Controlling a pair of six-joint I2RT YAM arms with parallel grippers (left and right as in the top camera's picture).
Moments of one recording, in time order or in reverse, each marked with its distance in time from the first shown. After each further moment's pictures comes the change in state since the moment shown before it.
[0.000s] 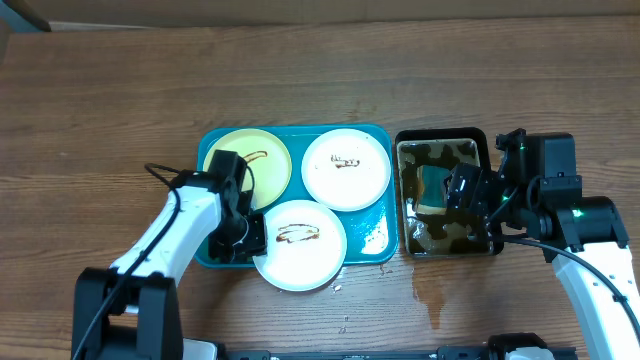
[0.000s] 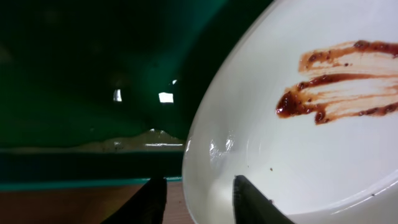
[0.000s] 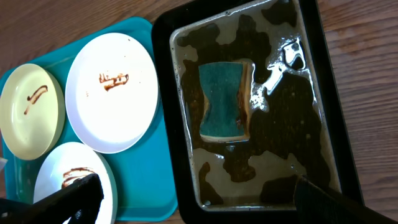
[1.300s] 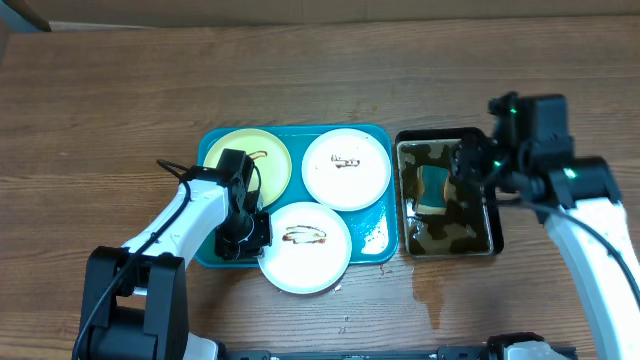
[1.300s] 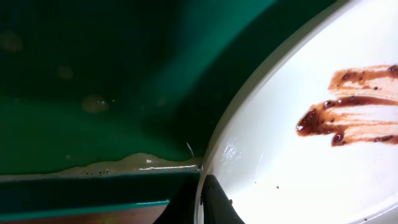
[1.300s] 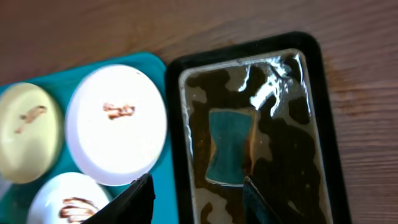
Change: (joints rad) left arm -0.018 0.067 0.013 0.034 0.011 0.006; right arm 0.058 0.204 0.195 0.026 0.077 -0.033
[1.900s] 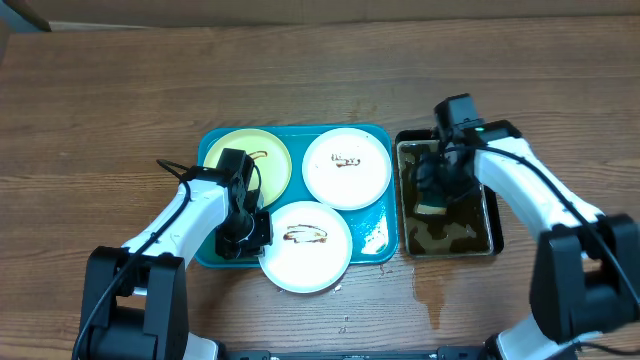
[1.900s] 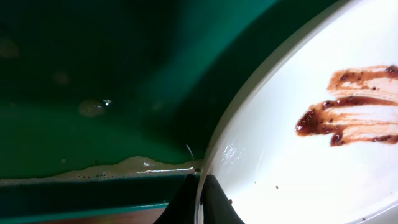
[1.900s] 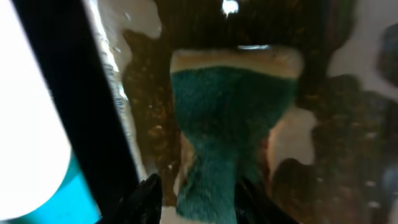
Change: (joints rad) left arm 0.000 0.000 0.000 0.007 0.005 0.000; right arm 0.108 0.451 0.001 0.022 0.066 0.049
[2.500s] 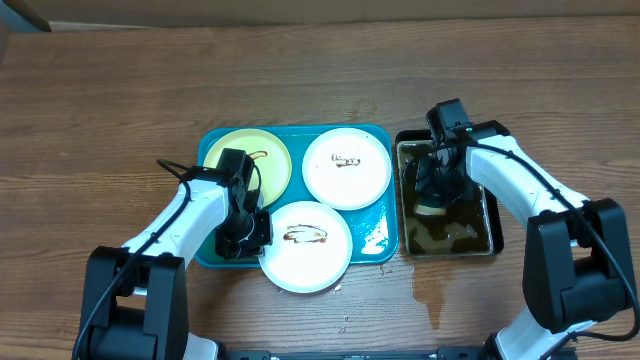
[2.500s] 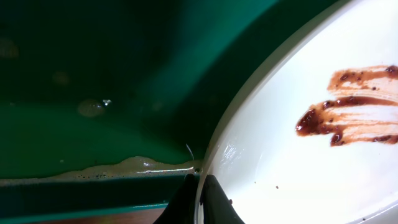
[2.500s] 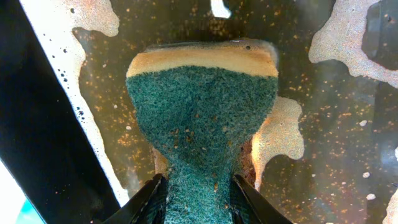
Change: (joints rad) left arm 0.000 0.000 0.000 0.000 0.000 0.000; right arm 0.006 0.036 0.000 -0.012 0.056 0.063
